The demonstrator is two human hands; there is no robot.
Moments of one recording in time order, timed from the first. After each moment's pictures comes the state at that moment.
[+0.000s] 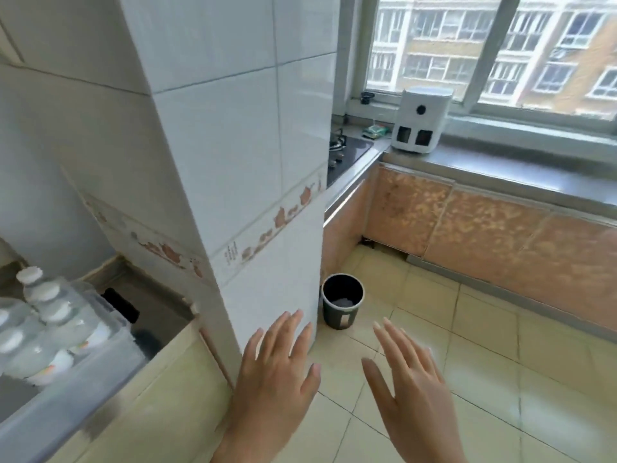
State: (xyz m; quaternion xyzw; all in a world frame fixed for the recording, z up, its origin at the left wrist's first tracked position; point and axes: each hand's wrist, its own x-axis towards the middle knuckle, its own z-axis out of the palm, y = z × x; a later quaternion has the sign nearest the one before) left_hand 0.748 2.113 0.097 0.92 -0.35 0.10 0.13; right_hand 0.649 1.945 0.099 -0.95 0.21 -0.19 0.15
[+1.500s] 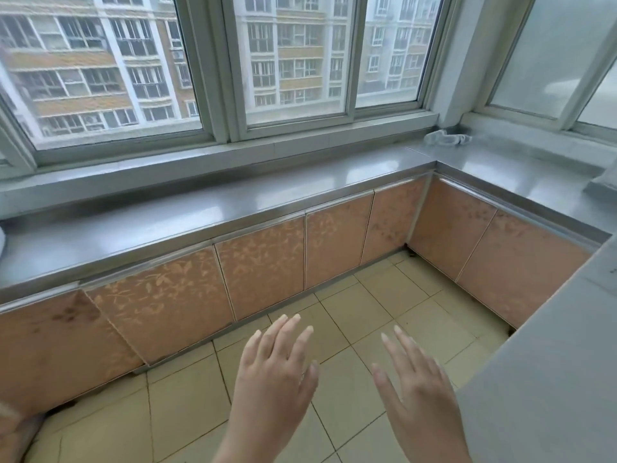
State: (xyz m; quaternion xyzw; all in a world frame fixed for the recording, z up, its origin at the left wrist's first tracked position) left_hand 0.703 1.299 0.079 0.61 -0.76 0.06 0.22; right_hand 0.492 1.299 0.069 -0.70 0.66 -0.26 0.06
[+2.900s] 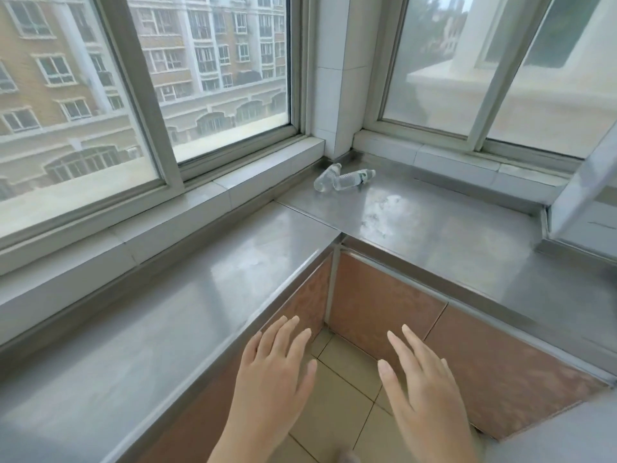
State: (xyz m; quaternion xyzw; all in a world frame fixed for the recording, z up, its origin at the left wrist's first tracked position) left_hand 0.384 0.453 0.069 0.45 -0.87 -0.02 0.18; right_hand 0.187 0.548 0.081 -0.53 0.81 -0.24 0.06
